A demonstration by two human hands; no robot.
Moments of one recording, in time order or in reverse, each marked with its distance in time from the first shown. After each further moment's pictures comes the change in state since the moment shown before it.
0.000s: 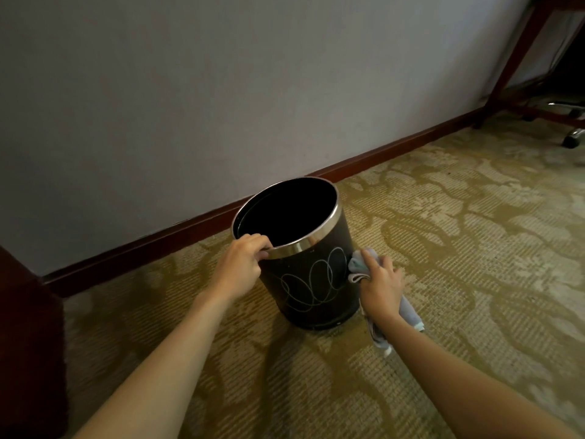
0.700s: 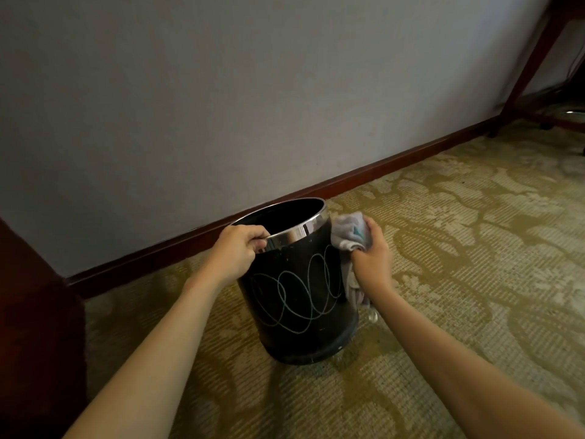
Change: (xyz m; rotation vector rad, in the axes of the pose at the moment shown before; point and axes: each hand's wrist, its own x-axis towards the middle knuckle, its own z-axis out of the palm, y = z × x) left_hand 0.014 0.008 -0.054 0.007 -0.052 -0.142; right_hand 0.020 -0.074 -0.027 0.767 0.040 0.039
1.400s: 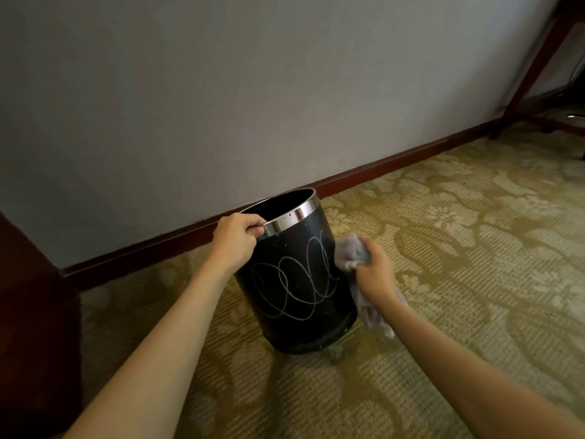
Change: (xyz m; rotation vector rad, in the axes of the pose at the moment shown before) left_hand 0.007 0.003 0.003 -0.042 0.167 -0.168; right_hand -0.002 0.026 -0.003 -0.236 -0.105 -0.018
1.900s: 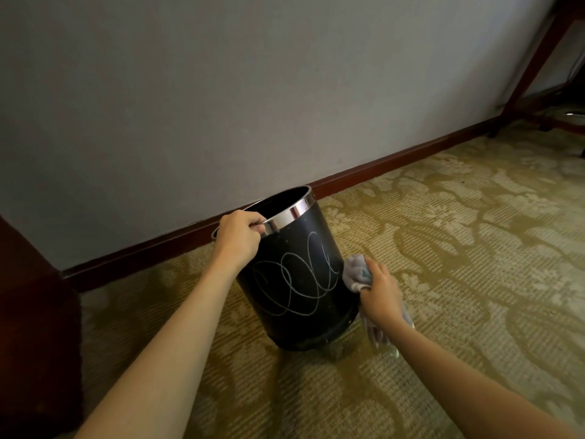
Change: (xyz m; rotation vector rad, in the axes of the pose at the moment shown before) left_hand 0.001 0.013 0.005 -0.004 0.082 -0.096; right_hand -0.016 0.047 0.002 -0.350 -0.071 0.017
